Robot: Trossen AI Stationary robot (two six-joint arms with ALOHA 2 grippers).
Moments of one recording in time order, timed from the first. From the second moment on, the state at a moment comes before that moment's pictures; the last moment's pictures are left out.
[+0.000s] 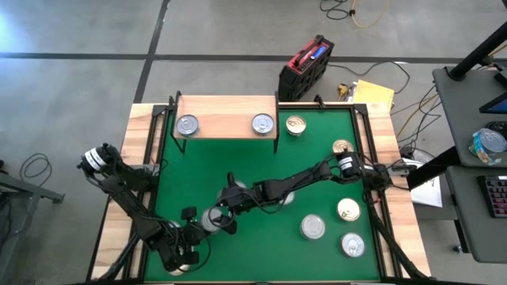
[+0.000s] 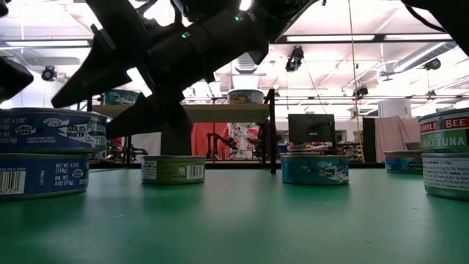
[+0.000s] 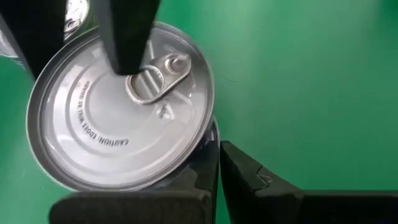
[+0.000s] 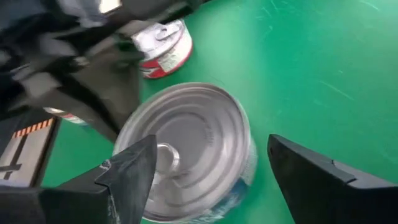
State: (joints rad) left arm -0.97 1.62 0.79 -0.35 -0.66 -0.96; right arm 0.19 2.31 1.70 0.06 -0.02 0.45
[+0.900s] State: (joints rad) left arm -0.98 1.62 0.89 -0.59 -0.75 -1.02; right arm 0.18 2.31 1.70 0.02 -0.06 0.51
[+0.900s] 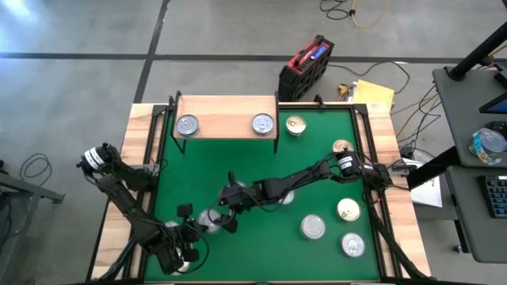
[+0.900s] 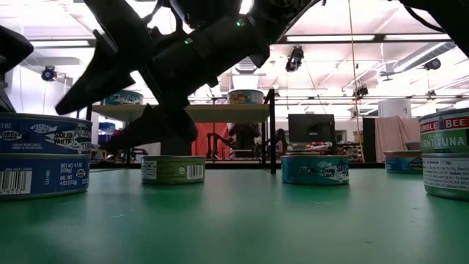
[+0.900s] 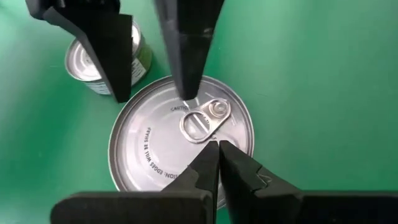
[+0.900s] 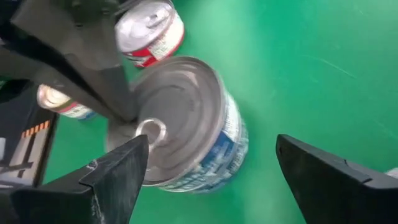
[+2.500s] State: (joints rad) left arm -0.99 1.64 0.83 -0.42 -0.91 -0.90; right arm 0.17 2.34 1.73 -0.01 -0.12 0.42
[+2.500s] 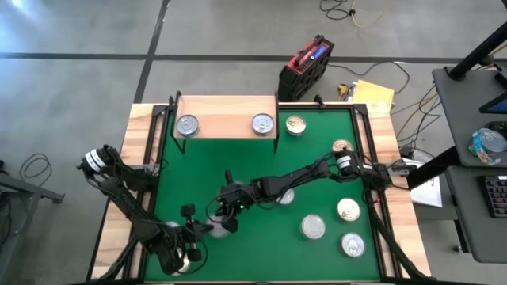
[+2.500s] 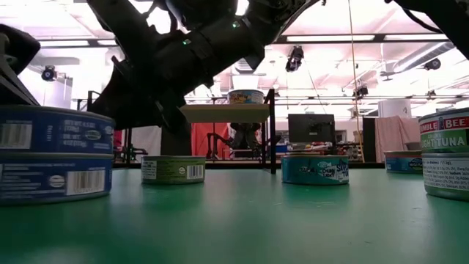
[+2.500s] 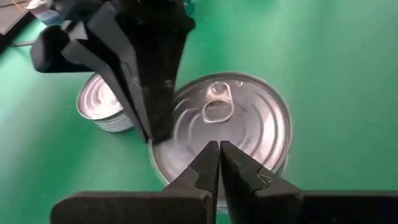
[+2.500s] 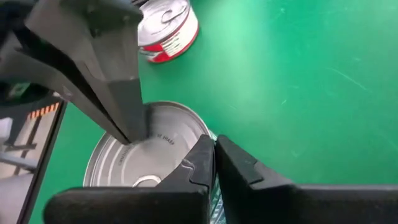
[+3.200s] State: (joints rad) left arm -1.00 1.63 0.94 -0.72 -0.96 -1.04; right arm 0.19 2.27 1.73 -0.08 0.03 0.27
